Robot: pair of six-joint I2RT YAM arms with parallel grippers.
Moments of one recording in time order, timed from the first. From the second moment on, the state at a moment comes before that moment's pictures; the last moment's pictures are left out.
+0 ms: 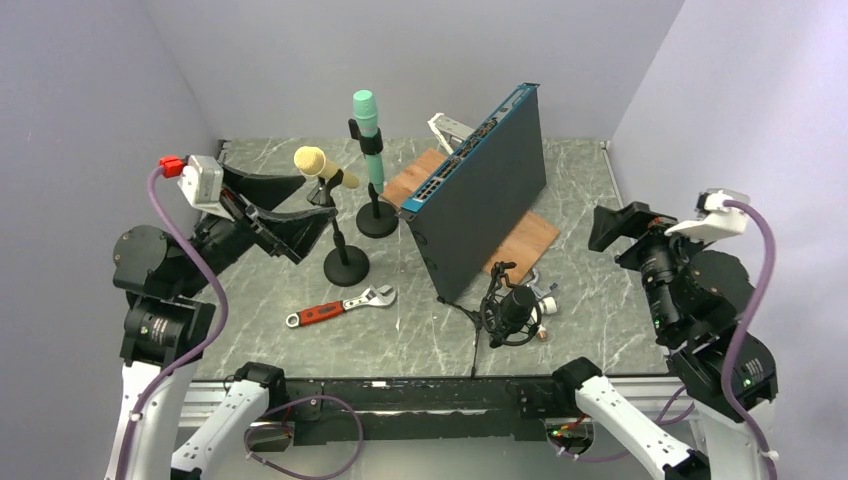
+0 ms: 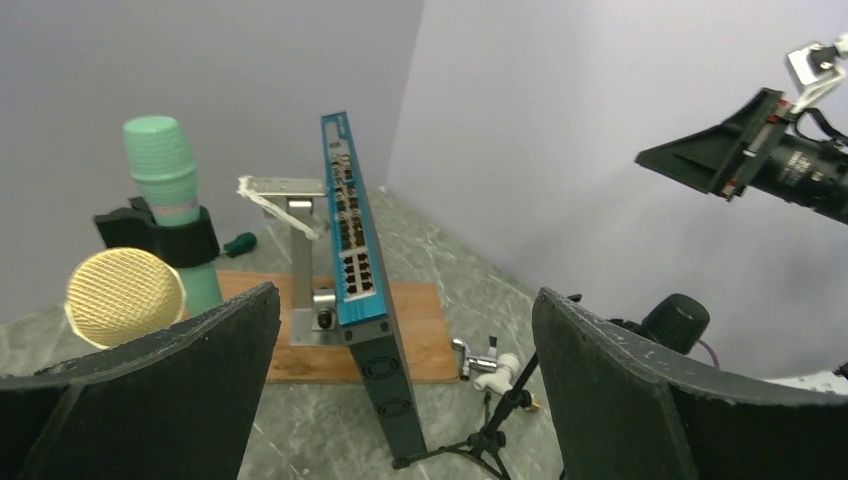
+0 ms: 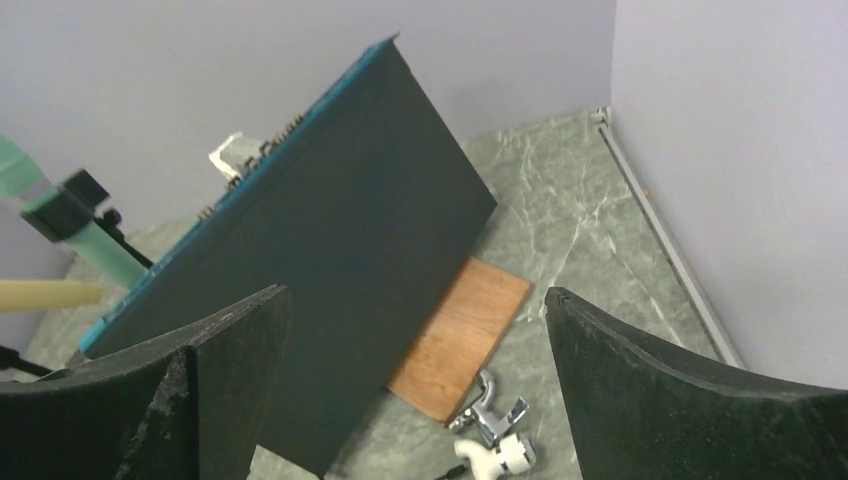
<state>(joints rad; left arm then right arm) -0.22 0.69 1.22 -0.22 0.58 -0.41 0.44 0.62 1.42 -0.84 0.54 0.30</state>
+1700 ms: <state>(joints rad) -1.08 1.19 1.04 0.08 0.47 -0.15 0.44 0.37 0.96 -0.65 -0.66 0.24</state>
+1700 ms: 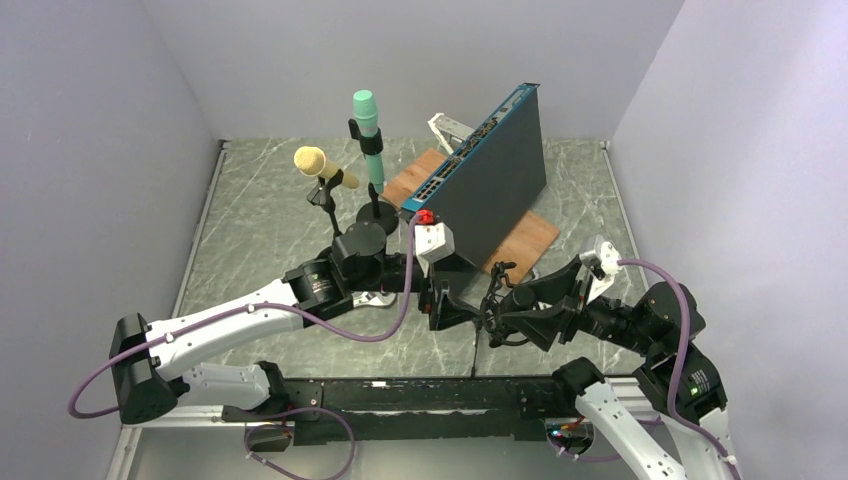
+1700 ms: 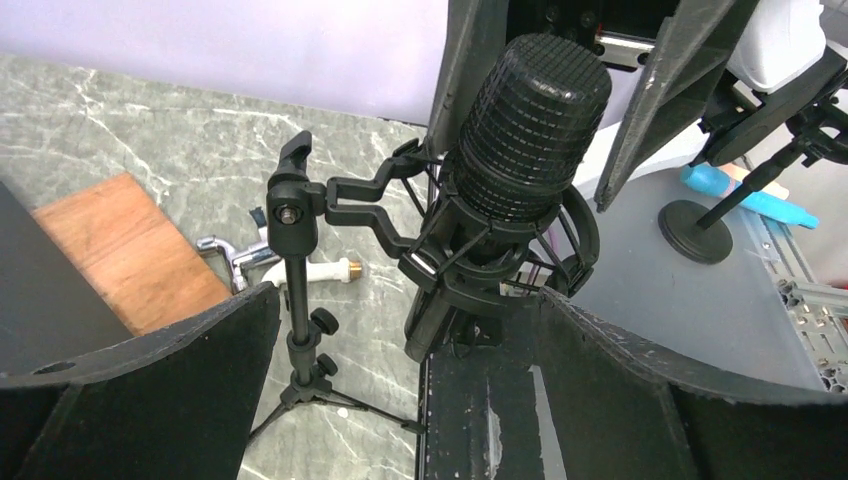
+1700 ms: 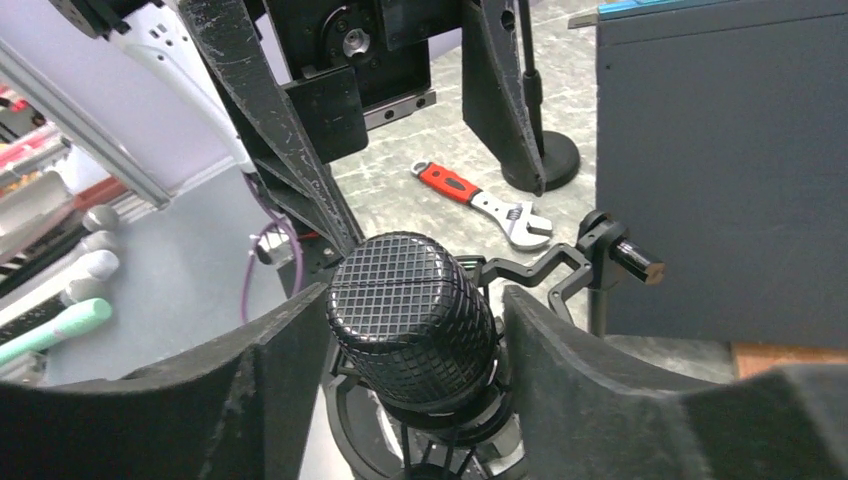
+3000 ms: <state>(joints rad) -1.09 1.27 1.04 0.15 0.45 -0.23 0.44 0.54 1.25 -0.48 -0.67 0.25</state>
